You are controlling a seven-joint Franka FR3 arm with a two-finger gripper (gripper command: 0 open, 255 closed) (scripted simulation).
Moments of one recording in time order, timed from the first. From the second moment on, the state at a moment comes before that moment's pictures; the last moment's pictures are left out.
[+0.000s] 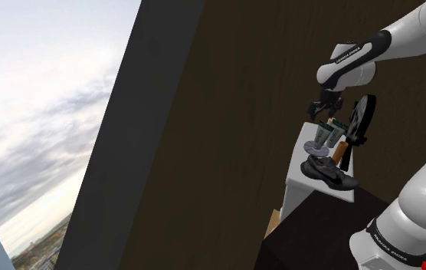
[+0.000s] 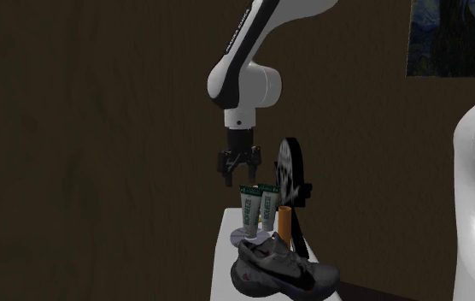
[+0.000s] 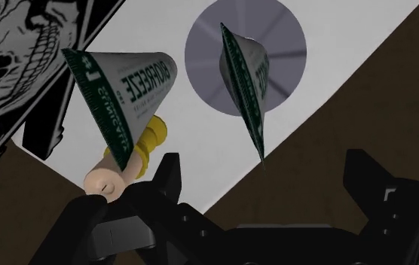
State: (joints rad) arm -0.19 0.01 -0.46 -2.33 -0.06 2.39 -0.15
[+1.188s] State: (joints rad) arm -0.19 0.07 -0.45 -2.35 -0.03 2.45 -0.16
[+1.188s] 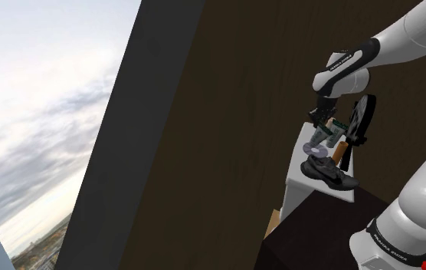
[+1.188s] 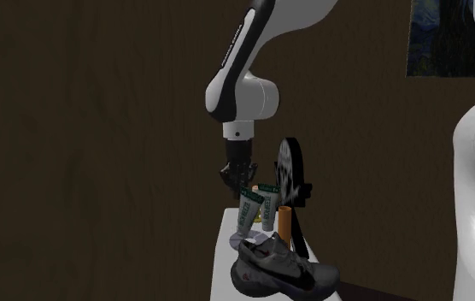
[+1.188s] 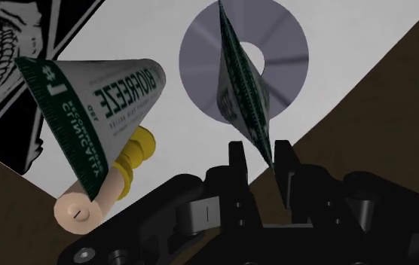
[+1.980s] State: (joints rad) arm -0.19 -0.06 -0.46 -2.29 -0.10 2.29 -0.13
